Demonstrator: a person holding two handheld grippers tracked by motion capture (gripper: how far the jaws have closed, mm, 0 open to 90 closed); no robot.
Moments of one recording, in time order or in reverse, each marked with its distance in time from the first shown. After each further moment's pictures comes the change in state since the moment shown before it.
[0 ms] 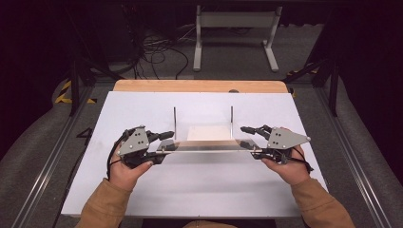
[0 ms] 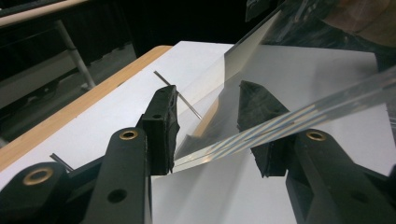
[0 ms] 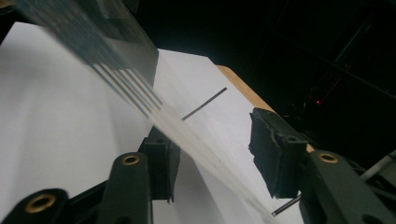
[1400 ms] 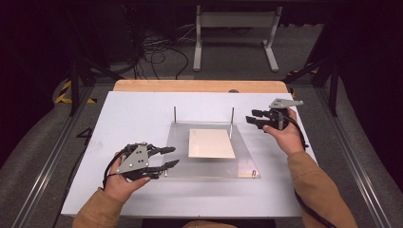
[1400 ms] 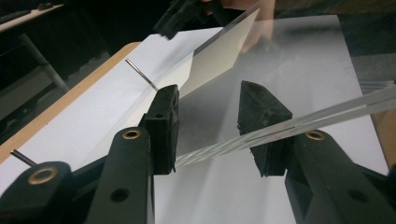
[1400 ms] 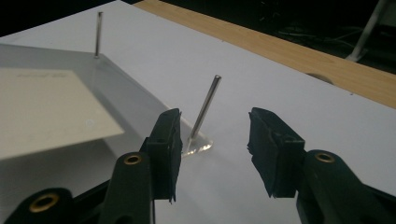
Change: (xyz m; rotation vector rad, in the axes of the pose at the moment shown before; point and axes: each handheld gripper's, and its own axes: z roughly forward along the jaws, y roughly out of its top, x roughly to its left) left arm -0.016 -0.027 -0.004 0.012 -0.102 0.128; right arm -0.100 -0.076 0.028 0.221 -0.112 0.495
